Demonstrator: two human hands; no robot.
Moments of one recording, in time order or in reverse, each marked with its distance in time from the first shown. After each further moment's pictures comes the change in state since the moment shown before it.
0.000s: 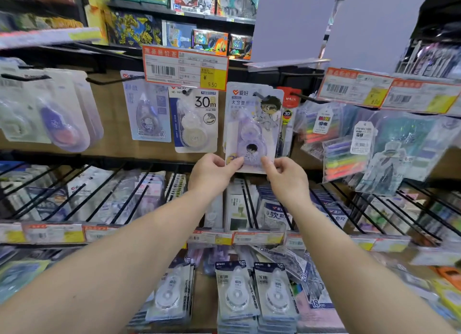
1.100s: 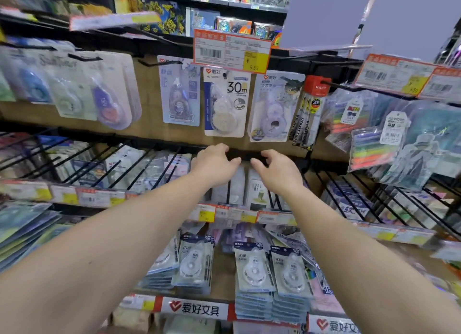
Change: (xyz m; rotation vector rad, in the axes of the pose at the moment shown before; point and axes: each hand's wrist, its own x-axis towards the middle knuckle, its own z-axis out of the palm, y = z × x) left_hand -0.004 -0.027 -0.051 0.497 -0.100 0.113; right_hand -0.017 -0.027 0.047 -0.352 -0.246 -0.103
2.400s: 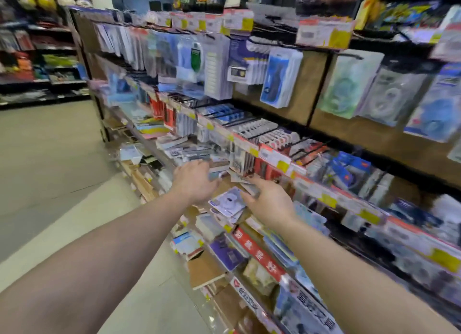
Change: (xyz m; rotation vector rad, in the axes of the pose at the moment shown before) left_hand -0.203 -0.575 -0.376 0.531 0.192 -0.690; right_hand -0.180 -0.550 0.372 0.082 -0.542 -0.737
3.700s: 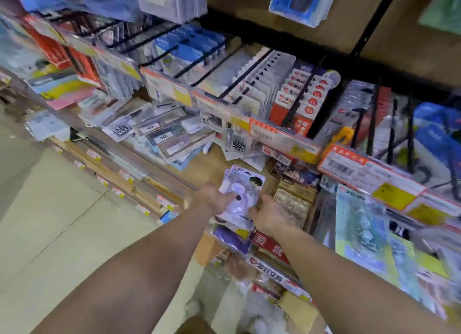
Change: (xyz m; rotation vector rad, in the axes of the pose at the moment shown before) left_hand 0.195 -0.034 0.230 -0.532 -0.688 -0.213; right_hand 0.156 0.062 0.181 0.206 -0.394 0.761
